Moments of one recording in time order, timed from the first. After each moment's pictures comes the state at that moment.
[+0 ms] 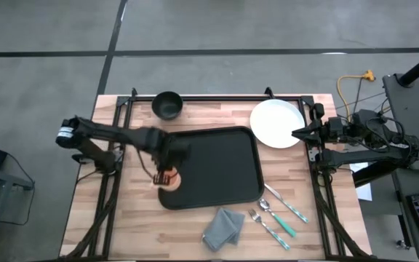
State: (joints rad) left arm -0.05 1.51 1.33 -1.27 0.02 0.01; right arm 0.00 0.40 0.78 -0.39 0.00 -0.04
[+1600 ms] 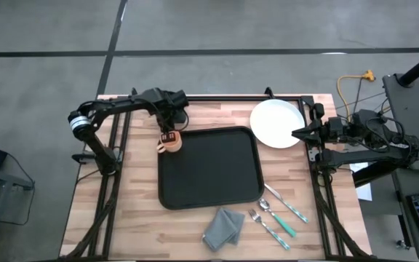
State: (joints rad) left arm 0.55 1.64 1.24 -1.07 -0.01 0.36; right arm 0.00 0.40 0.78 -0.39 0.00 -0.04
